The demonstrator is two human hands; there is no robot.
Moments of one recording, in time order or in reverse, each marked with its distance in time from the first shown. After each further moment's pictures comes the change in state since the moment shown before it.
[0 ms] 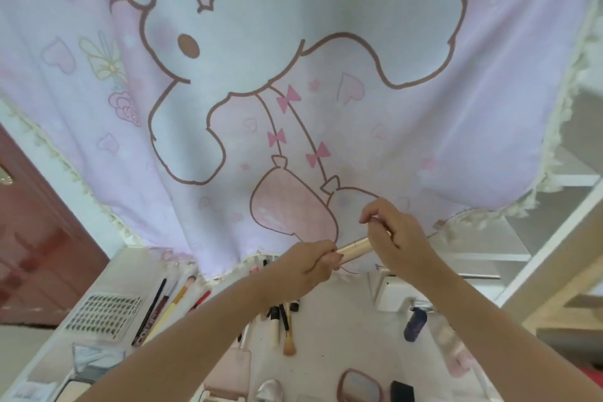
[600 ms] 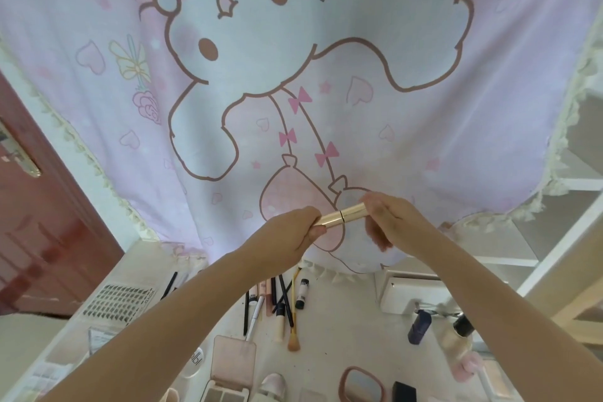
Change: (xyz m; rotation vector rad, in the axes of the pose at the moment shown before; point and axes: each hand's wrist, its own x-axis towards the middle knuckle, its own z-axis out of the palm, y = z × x) left_hand -0.013 0.008 -0.032 0.411 0.163 -0.053; right_hand 0.023 0.007 -0.008 0.054 -0.269 0.055
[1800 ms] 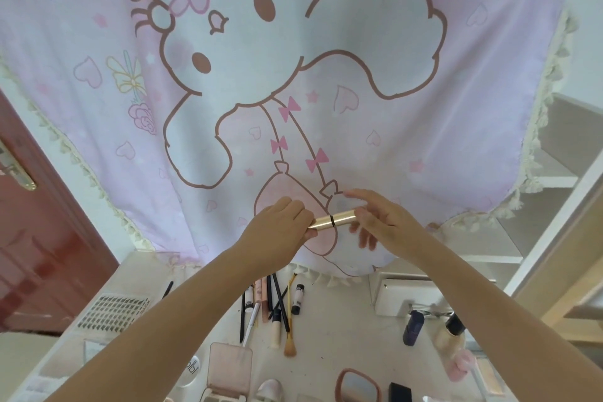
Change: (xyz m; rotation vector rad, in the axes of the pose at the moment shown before) left_hand 0.010 -0.010 0.010 0.483 0.397 0.308; right_hand -0.013 0.005 -0.003 0.156 0.002 -0.003
